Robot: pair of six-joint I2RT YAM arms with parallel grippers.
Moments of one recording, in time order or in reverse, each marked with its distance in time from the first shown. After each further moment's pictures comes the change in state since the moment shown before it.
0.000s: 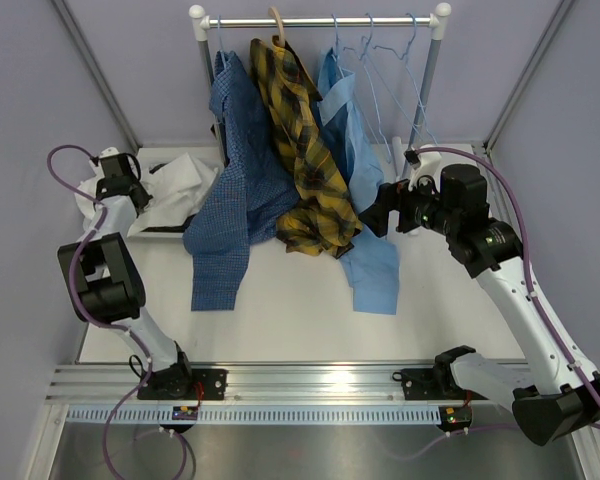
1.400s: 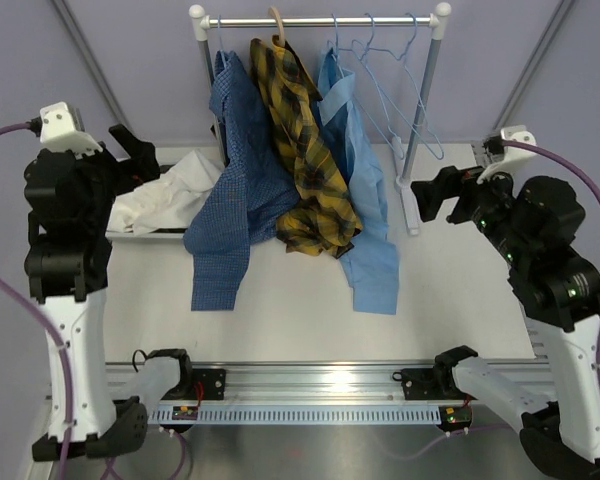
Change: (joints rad) left arm -0.201 -0.715 0.328 -0.466 0.157 0.000; right arm 0.000 -0.162 0.286 -0.165 0.303 -0.024
